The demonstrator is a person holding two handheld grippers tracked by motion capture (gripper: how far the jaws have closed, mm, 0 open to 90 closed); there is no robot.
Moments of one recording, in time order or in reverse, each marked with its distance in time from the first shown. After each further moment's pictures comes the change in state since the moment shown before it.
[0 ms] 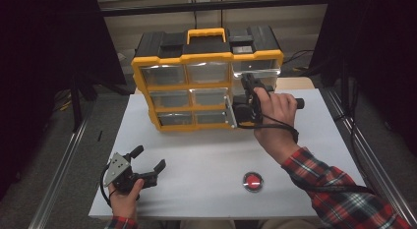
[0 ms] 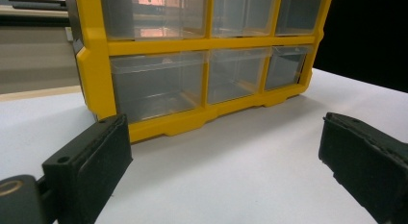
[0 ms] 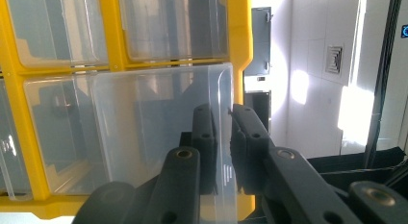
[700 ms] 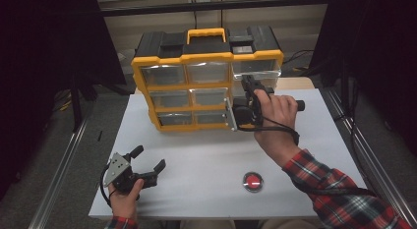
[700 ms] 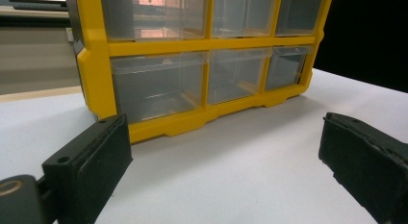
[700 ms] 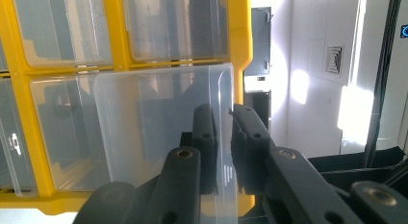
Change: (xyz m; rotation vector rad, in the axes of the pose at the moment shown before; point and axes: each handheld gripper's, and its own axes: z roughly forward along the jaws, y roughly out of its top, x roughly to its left) left arm 0.000 0.000 0.000 -0.003 -0.003 0.004; right arm 0.000 0.001 -0.005 -0.001 0.001 -0.008
